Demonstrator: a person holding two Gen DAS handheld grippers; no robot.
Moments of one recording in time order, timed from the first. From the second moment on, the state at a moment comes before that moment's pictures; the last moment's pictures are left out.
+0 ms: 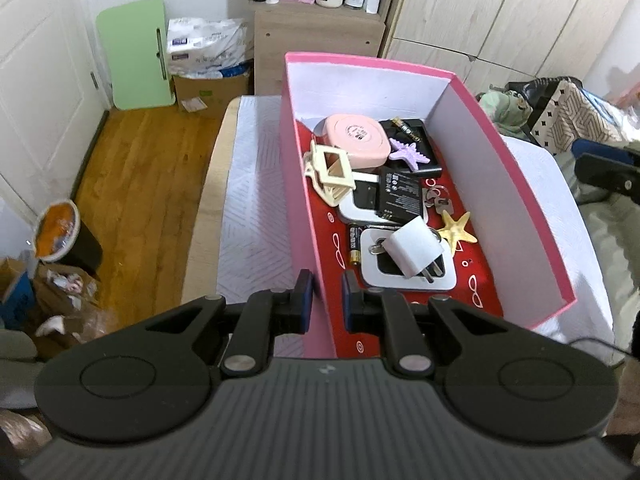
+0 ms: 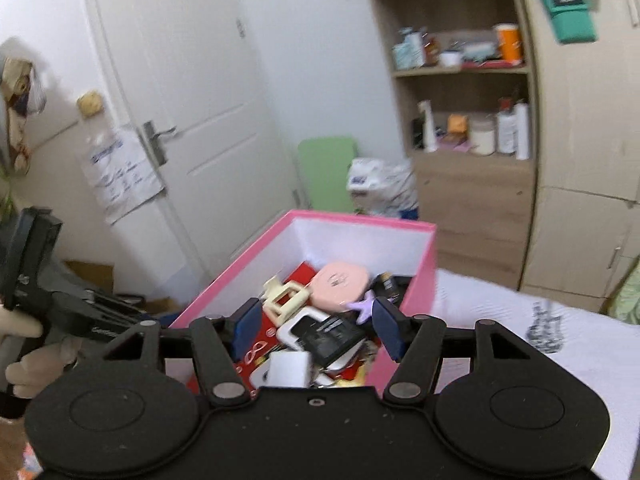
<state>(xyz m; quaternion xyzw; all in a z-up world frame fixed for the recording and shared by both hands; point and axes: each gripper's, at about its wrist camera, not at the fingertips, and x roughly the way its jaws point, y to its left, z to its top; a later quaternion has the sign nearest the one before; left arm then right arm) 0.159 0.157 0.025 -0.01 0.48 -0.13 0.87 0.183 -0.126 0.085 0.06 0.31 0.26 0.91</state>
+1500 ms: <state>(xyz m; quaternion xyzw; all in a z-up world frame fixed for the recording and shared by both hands) 0.062 0.059 0.045 -0.03 0.47 -0.11 0.88 0.084 -0.184 0.096 0.12 0.35 0.11 0.92</state>
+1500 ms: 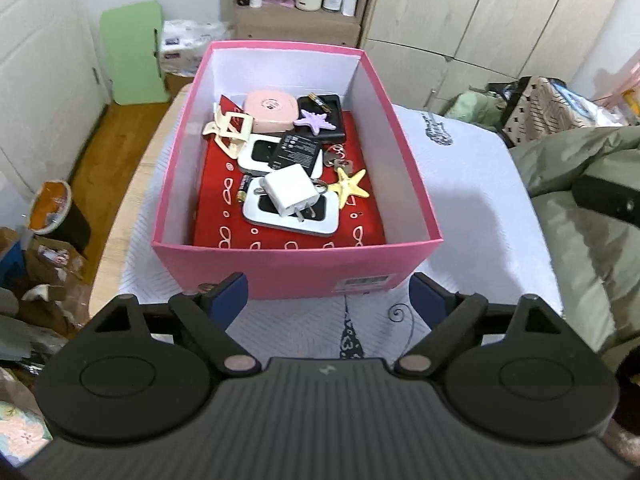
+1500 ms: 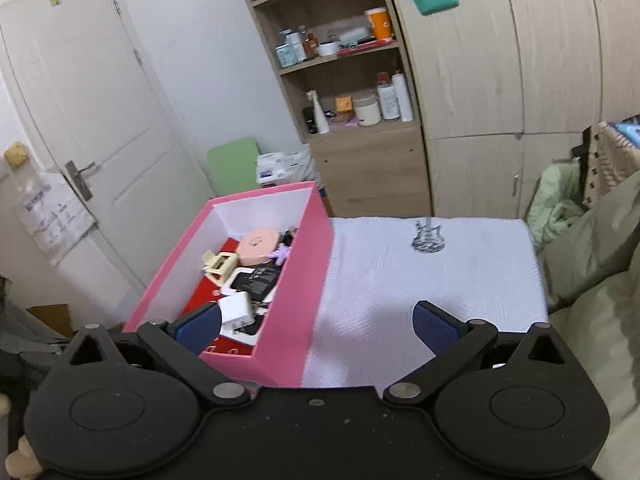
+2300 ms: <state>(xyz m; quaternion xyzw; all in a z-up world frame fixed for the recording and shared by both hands) 0.042 0.041 0.061 0.01 0.45 -0.04 0.89 0.055 -0.168 0.103 0.06 0.39 0.08 0.92</state>
